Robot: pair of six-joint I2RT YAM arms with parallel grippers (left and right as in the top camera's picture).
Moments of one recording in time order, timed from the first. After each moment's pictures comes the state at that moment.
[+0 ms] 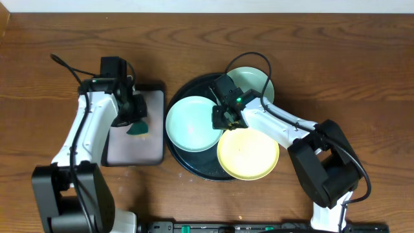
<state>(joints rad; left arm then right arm) 0.05 1.63 1.18 -0.93 0.03 -0.23 0.65 2.00 1.30 -0.59 -0.07 0.64</state>
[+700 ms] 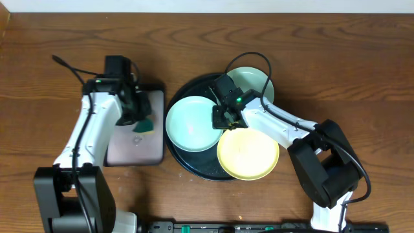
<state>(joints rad) 0.00 1.63 1.18 -0.91 0.08 -0.30 0.65 2.00 1.30 -0.58 -0.08 0.64</state>
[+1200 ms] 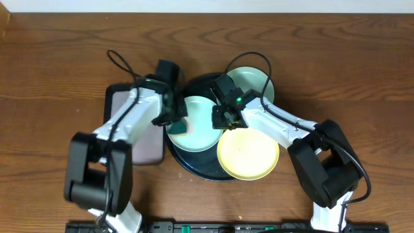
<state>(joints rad) -0.26 1.81 1.18 -0.78 0.08 -0.52 0.65 2.00 1.30 -0.58 -0.08 0.64</state>
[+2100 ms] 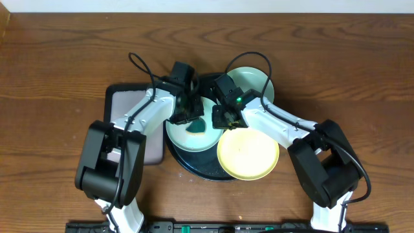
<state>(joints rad) -0.34 1.89 1.18 -0.63 0.21 -0.54 0.65 2.00 1.31 -0.58 -0.07 0.64</state>
